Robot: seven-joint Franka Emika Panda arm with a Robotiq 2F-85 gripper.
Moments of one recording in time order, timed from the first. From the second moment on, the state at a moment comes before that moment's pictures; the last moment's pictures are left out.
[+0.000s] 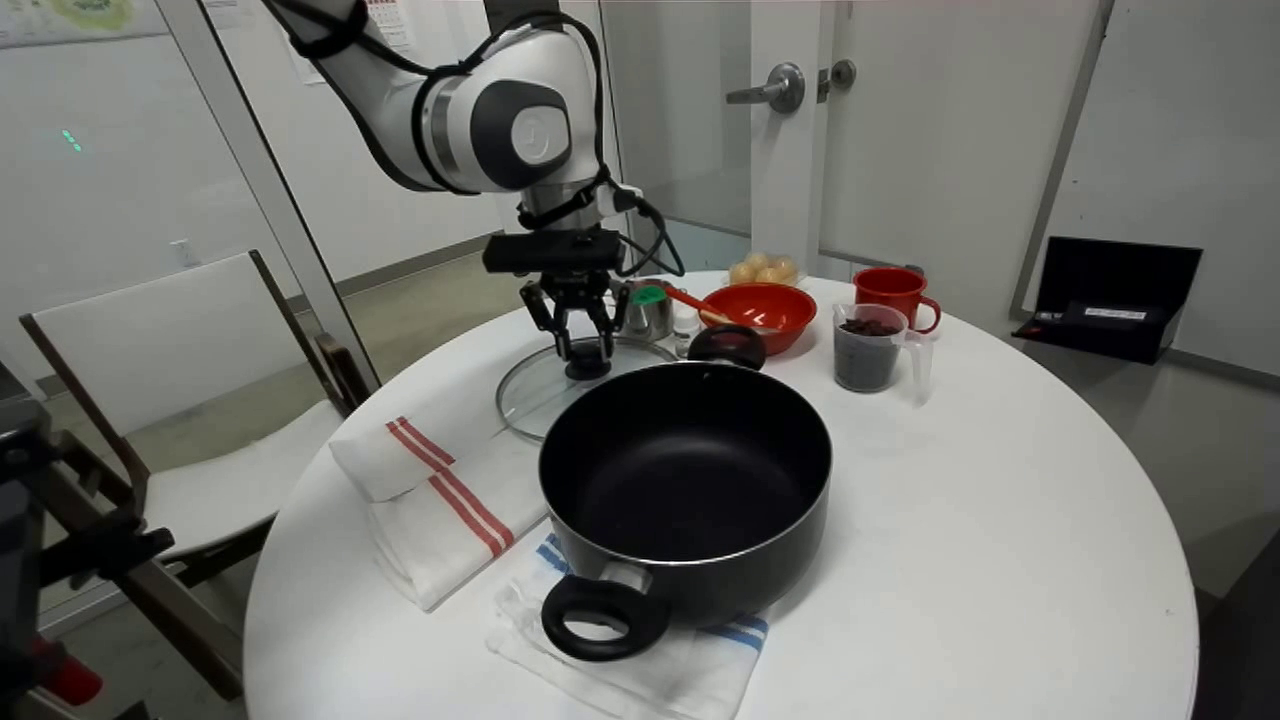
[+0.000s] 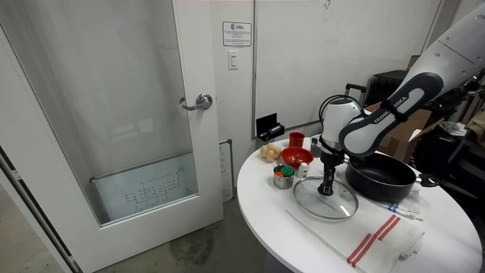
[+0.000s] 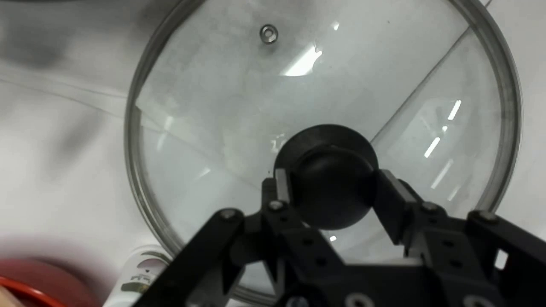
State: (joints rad) arm 0.06 1.11 0.10 -1.51 -0.19 2.57 -0.37
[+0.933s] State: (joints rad) arm 0.04 1.04 0.13 -1.51 -0.18 2.57 -0.37
